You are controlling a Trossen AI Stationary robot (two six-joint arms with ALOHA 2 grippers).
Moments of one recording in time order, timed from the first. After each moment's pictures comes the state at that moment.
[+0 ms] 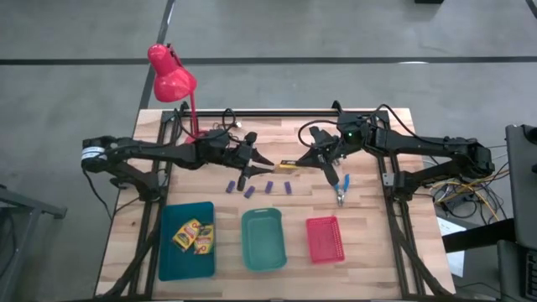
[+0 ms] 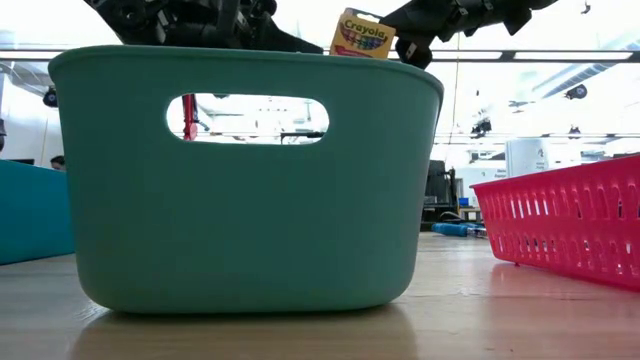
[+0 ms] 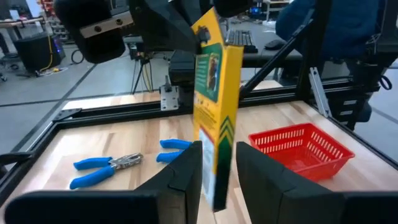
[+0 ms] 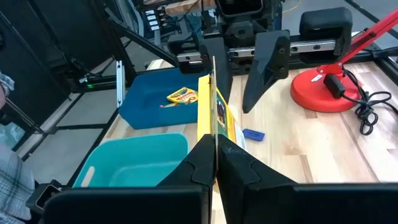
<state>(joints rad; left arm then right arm) 0.20 1.37 0.76 0.51 0.36 0.10 -0.26 1.19 0.91 -0.07 -0.50 0.09</state>
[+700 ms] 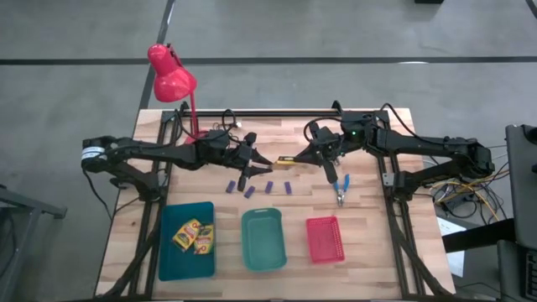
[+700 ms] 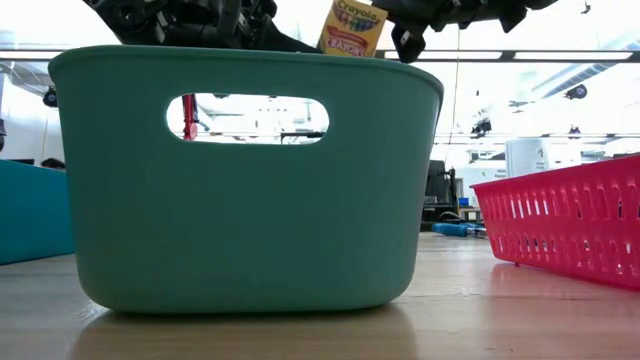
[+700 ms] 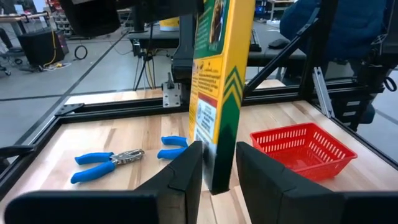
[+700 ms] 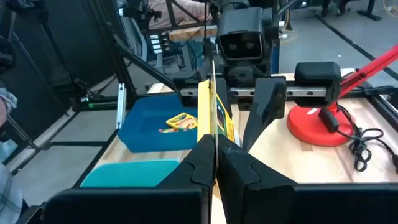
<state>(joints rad) 0.20 1.37 0.75 0.50 0.34 0.08 -0.26 1.19 0.91 0.05 -0.50 0.09</state>
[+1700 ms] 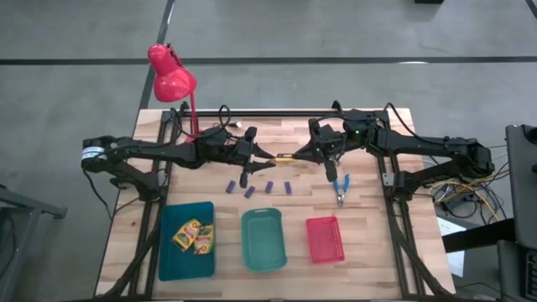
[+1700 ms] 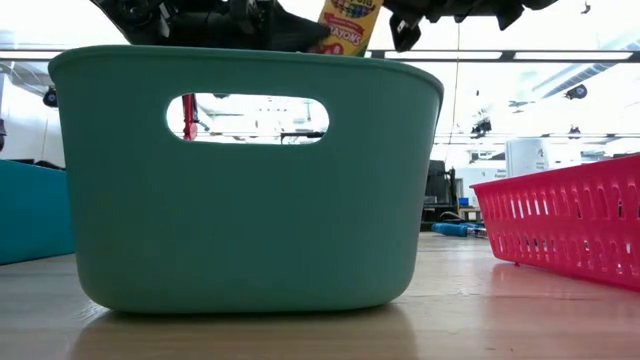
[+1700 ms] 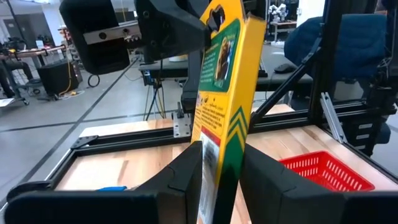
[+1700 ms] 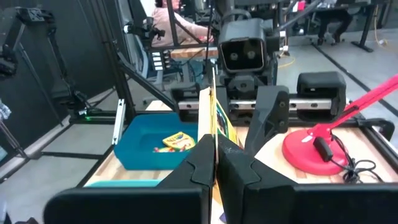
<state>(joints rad) 0.20 1.37 0.79 0.58 0.32 0.10 -0.26 1.19 0.91 0.15 -0.50 0.07</state>
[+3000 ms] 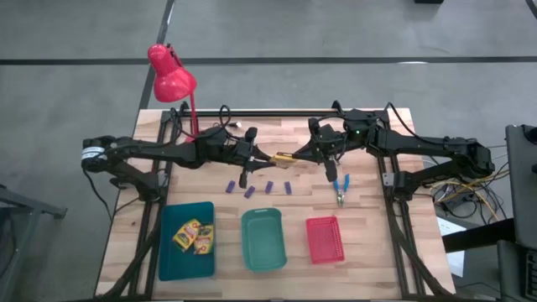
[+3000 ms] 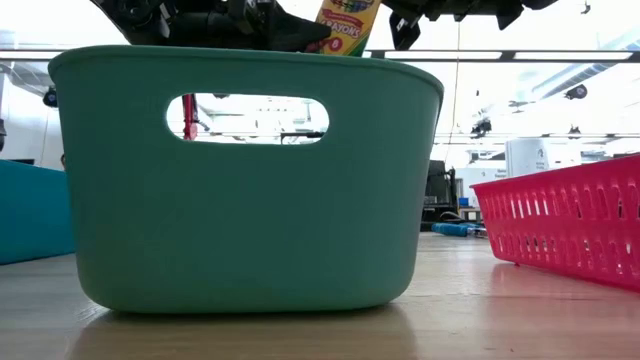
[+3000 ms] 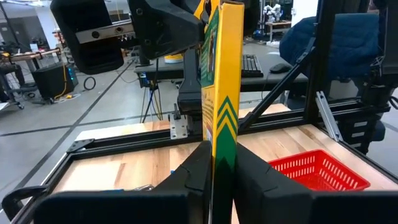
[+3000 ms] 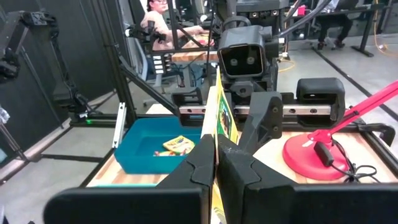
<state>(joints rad) 0.20 1.37 0.79 0.58 0.34 0.11 -0.26 1.19 0.91 0.16 -0.50 0.08</state>
